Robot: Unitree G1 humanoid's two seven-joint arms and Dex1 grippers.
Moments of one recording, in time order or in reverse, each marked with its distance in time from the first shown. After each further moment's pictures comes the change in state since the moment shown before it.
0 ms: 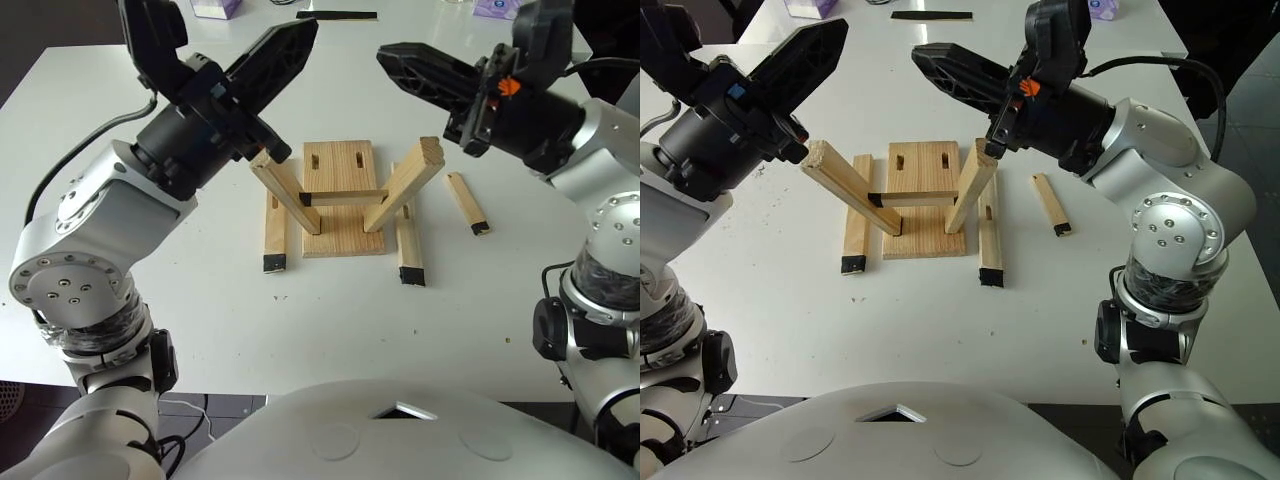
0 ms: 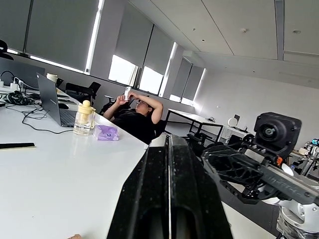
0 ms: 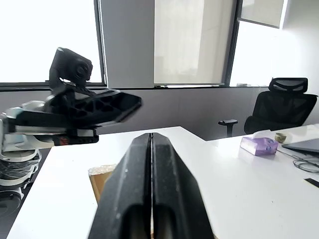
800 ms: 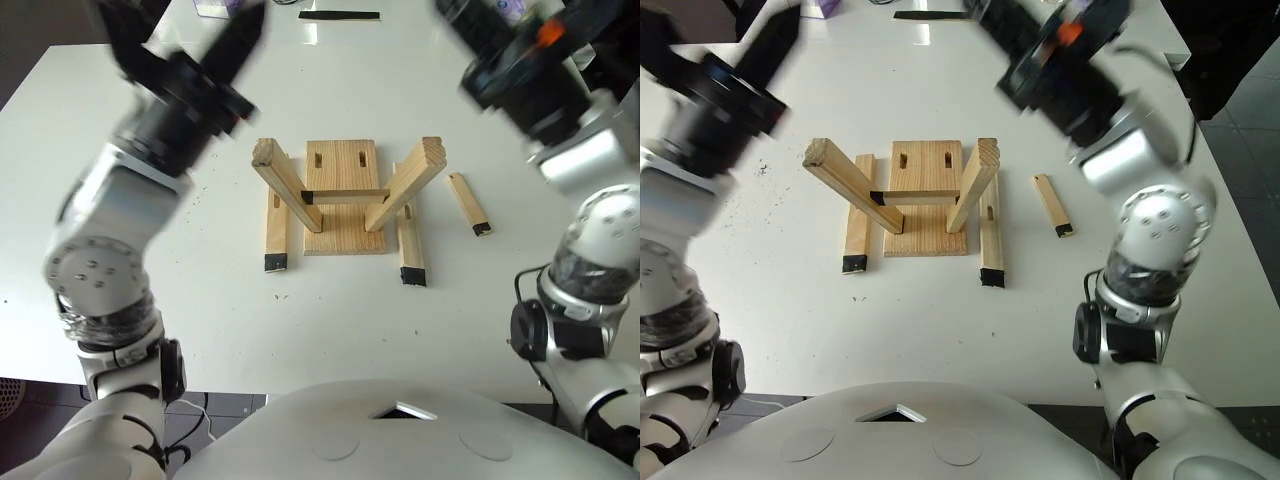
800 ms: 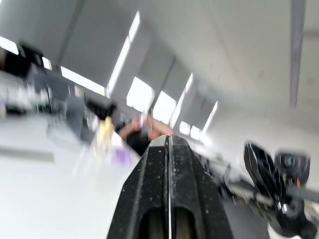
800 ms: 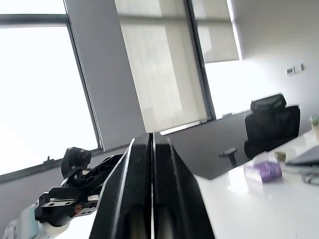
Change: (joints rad) left arm -0.021 -0.054 0.090 0.151 0.052 -0.249 -0.045; right arm -0.074 0.102 -0.119 0.171 0.266 -0.174 -0.291
